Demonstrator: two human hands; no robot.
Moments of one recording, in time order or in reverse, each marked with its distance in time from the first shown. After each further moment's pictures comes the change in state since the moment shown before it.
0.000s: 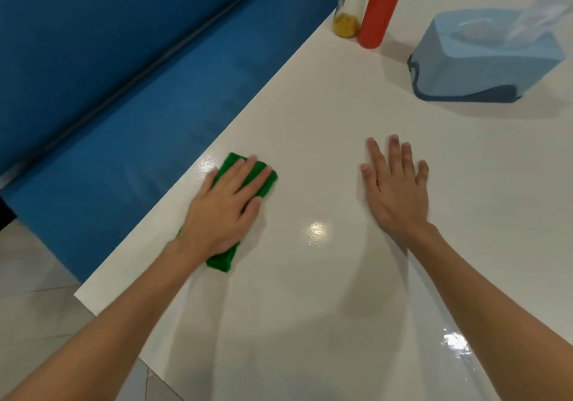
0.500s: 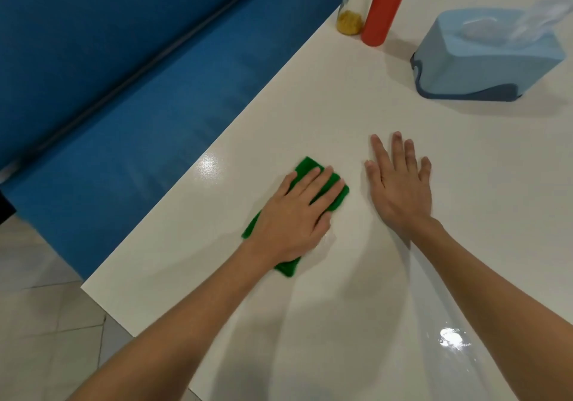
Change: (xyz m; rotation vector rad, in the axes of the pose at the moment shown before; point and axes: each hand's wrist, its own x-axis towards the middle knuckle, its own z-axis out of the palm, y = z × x) left_hand 0.022 0.086 0.008 -0.069 -0.017 0.256; right_hand 0.001 0.001 -0.001 -0.021 -0.004 -0.010
